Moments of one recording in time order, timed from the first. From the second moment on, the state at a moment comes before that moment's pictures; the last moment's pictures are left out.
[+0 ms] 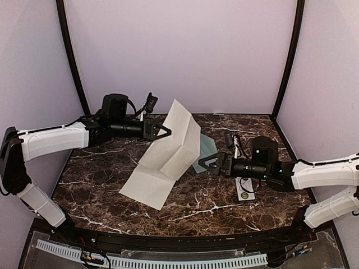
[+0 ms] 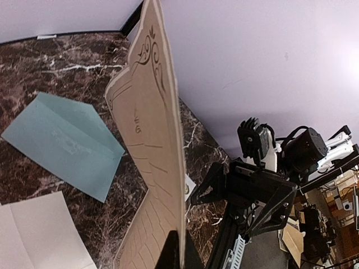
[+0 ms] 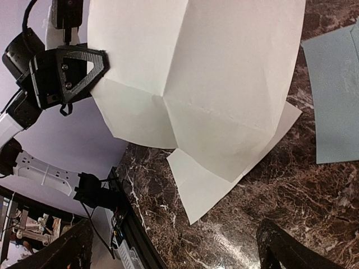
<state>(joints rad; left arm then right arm) -0.64 1.52 1.08 0.02 0.63 -0.54 0.85 1.24 0.54 0.39 -0.31 0.82</state>
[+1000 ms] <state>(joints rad) -0.64 1.36 1.17 0.07 0.96 -0.38 0.82 1.21 0.54 0.76 -0.45 0.75</state>
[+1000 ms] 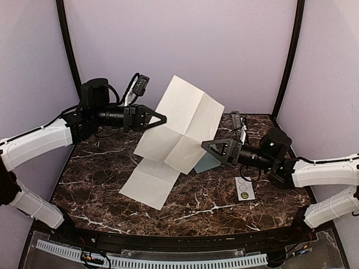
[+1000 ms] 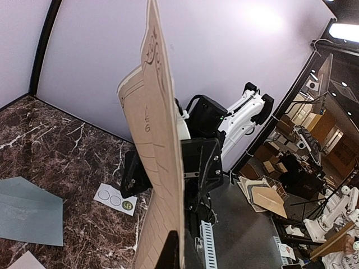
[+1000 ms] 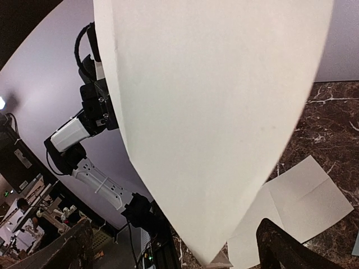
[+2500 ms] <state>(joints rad) -0.64 1.36 1.11 0.14 0.92 -0.42 0.84 1.30 0.61 0.87 -0.54 0.79</state>
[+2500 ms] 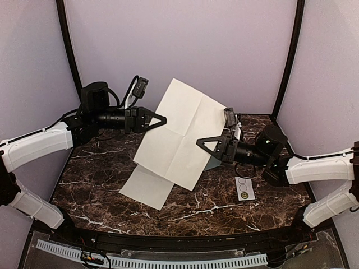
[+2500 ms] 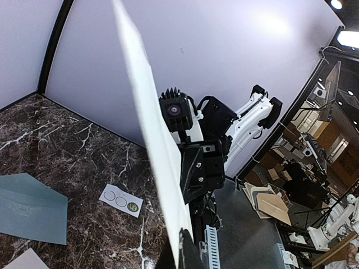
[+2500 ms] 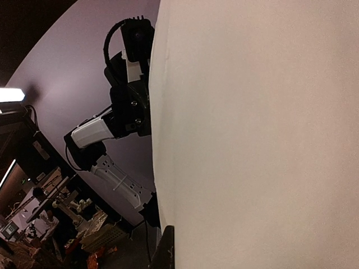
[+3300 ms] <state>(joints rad) -0.64 1.40 1.11 0.05 0.96 -0.32 0.82 1.28 0.57 0.90 -0.44 0.83</state>
